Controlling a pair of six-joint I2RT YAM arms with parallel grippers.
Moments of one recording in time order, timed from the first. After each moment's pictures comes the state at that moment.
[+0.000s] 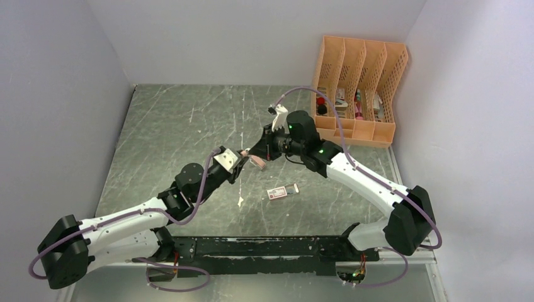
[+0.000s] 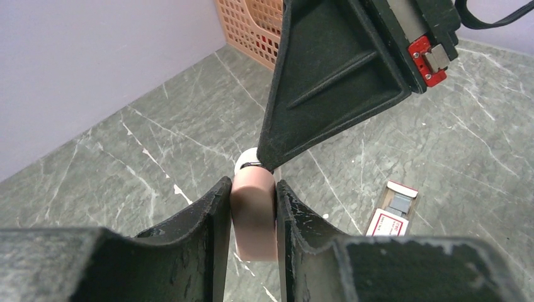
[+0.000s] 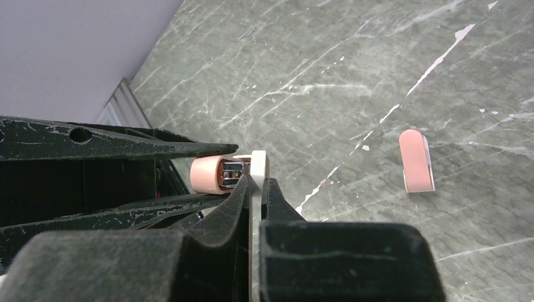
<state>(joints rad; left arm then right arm) -0.93 0.96 0.45 0.53 -0.17 0.15 0.71 1.35 1.05 -0.12 -0.38 0.41</state>
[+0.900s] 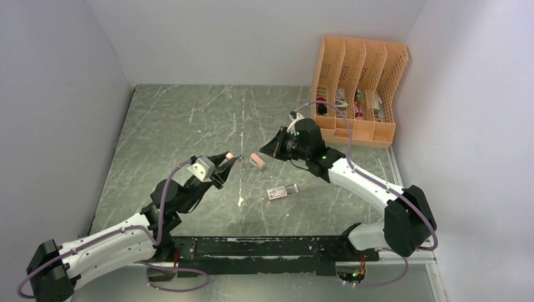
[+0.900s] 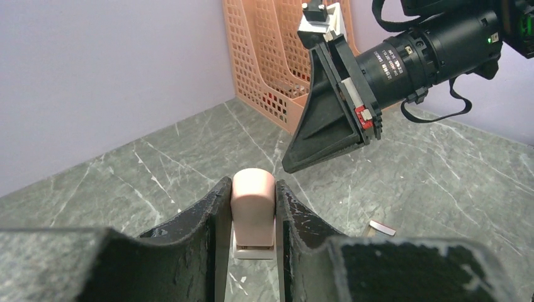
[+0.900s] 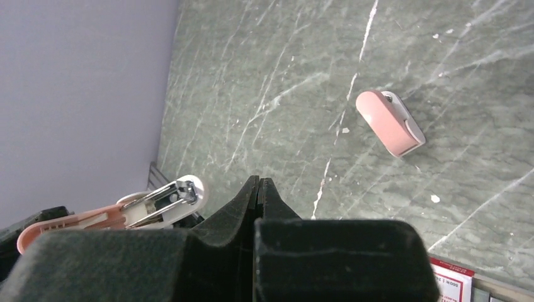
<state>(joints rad) -0.93 0.68 0.31 0.61 -0.19 0.10 0.64 1.33 0.89 0.00 -0.23 0.79</state>
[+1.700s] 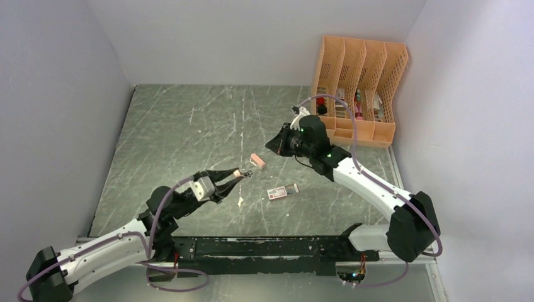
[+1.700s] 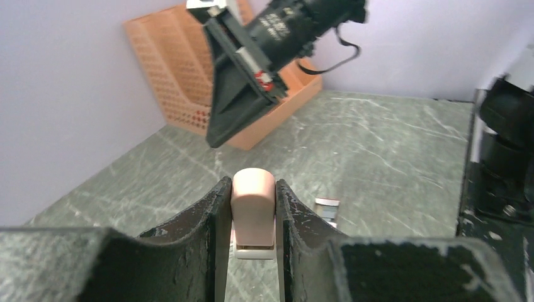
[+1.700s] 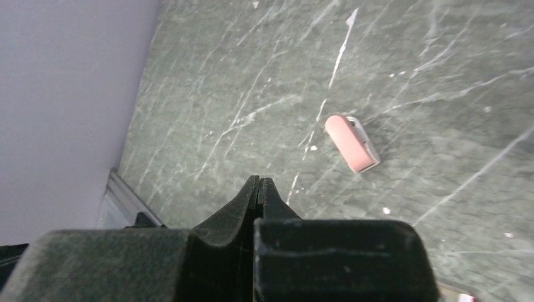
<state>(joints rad) -0.93 0.59 0.23 0.61 0.08 0.14 0.61 1.30 0.91 -0.04 -0.20 0.66</state>
